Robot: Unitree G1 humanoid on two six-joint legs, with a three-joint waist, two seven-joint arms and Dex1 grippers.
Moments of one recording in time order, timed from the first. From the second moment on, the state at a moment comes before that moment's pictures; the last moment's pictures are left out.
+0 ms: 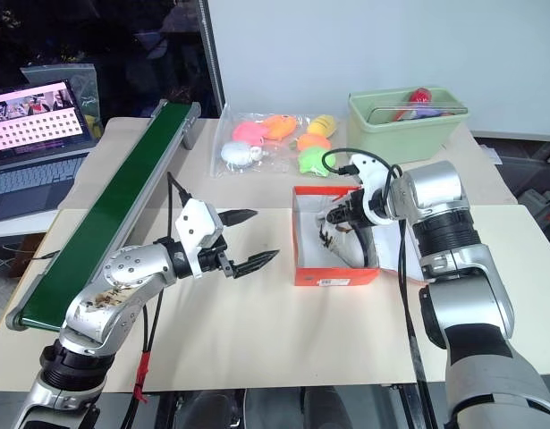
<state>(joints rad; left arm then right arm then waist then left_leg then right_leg) -0.37 0.50 -0.12 -0.41 -0.33 0.50 -0.65 -1.11 -0.58 0.20 0.47 0.34 1.26 0.61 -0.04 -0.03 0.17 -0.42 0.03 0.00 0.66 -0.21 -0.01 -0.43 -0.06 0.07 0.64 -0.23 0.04</state>
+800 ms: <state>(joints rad) -0.43 0.44 0.43 -0.03 -0.22 0.51 -0.08 -0.71 -0.25 0.00 -0.36 0.65 0.99 0.66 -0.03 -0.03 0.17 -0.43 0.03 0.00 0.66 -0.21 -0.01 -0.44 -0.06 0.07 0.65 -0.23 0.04</state>
